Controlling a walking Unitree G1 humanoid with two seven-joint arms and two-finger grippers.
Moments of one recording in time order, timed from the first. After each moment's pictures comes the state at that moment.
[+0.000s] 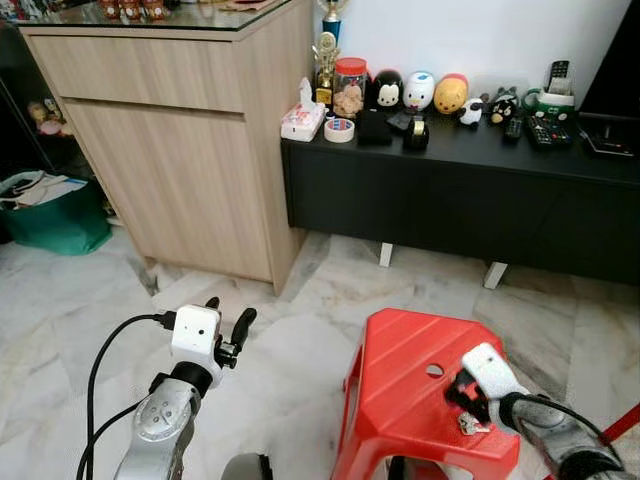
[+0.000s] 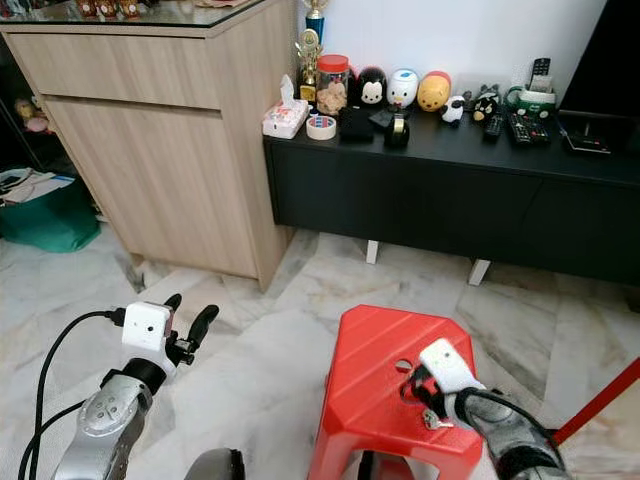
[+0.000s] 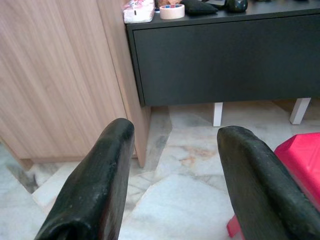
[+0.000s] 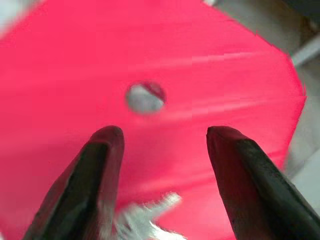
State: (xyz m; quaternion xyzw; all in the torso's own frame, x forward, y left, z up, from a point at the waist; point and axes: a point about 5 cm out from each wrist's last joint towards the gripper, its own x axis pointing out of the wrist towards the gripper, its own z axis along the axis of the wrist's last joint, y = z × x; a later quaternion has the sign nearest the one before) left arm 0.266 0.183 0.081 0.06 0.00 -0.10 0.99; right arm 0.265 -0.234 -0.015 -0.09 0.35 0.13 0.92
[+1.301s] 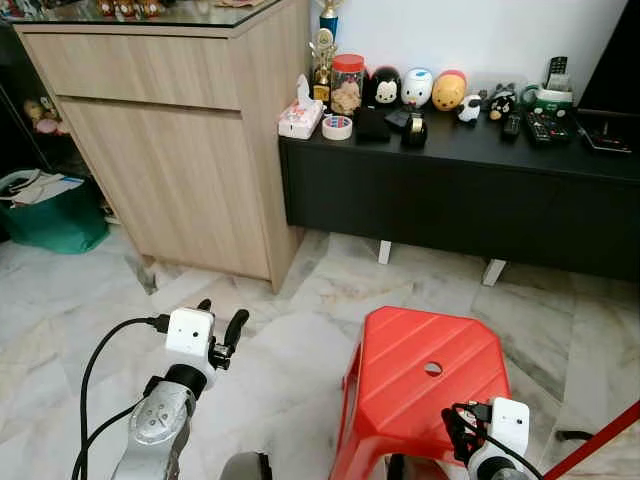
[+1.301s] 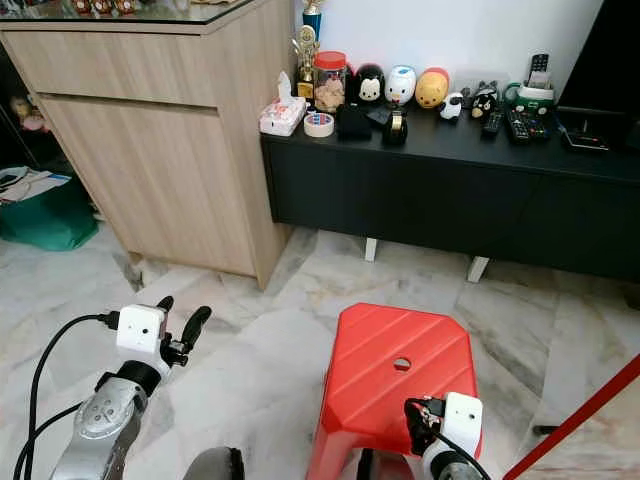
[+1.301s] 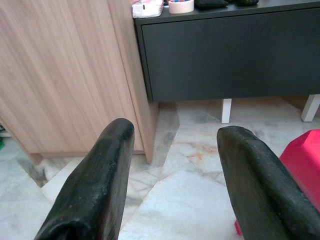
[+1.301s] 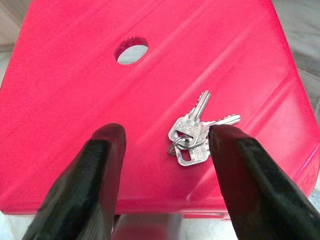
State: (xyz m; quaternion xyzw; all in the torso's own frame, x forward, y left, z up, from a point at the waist) left arm 0.266 0.190 0.076 0.07 0.00 -0.08 0.99; right arm 0.194 -0.198 -0.042 0.12 0.31 -0.06 0.94
